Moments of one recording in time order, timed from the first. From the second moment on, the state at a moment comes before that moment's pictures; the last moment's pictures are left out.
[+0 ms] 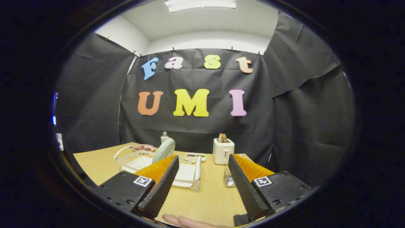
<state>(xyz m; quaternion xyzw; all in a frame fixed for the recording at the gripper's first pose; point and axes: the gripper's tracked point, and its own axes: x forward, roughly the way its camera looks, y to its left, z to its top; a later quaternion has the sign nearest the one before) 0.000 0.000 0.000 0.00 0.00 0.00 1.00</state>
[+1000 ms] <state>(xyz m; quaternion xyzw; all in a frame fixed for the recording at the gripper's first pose) -0.009 0.018 0.012 0.03 0.02 0.02 1.00</state>
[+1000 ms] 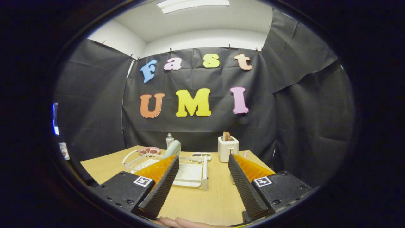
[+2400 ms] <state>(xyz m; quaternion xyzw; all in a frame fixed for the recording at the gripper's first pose) 0.253 0.169 0.023 -0.12 0.46 0.03 0.88</state>
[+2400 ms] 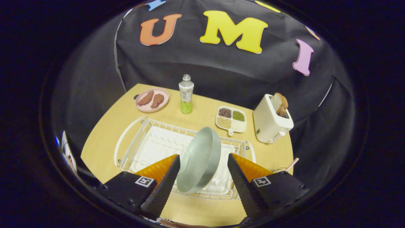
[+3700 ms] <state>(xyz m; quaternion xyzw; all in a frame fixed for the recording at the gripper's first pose) 0.265 0.162 0.037 -0.24 0.45 -0.21 0.83</state>
